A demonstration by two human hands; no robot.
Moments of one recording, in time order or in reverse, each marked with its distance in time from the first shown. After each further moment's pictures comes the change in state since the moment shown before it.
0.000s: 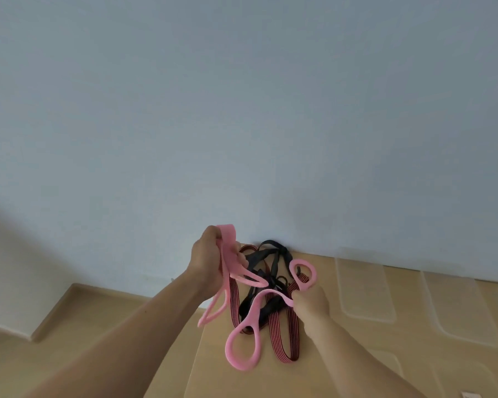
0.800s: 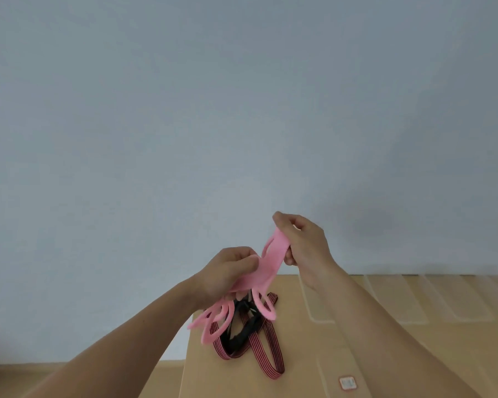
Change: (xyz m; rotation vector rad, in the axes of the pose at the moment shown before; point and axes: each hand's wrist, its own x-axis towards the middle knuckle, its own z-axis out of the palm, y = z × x) left_hand -0.035 0.034 0.036 0.752 -0.684 0.139; right_hand -0.128 -0.148 -0.107 0.459 -0.095 -0.590
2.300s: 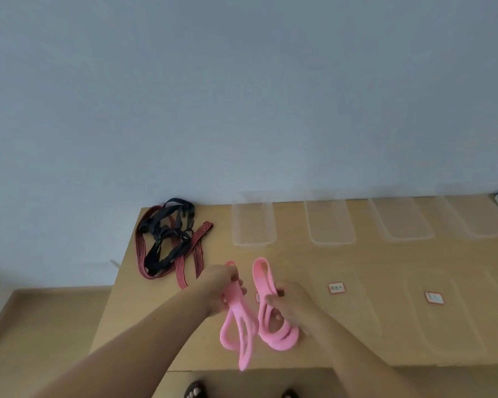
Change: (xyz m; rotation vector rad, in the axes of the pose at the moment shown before) left_hand 0.058 -0.104 0.238 -0.425 0.503 -0.785; right_hand -0.087 0.235 -0.219 -0.485 -0.346 0.500
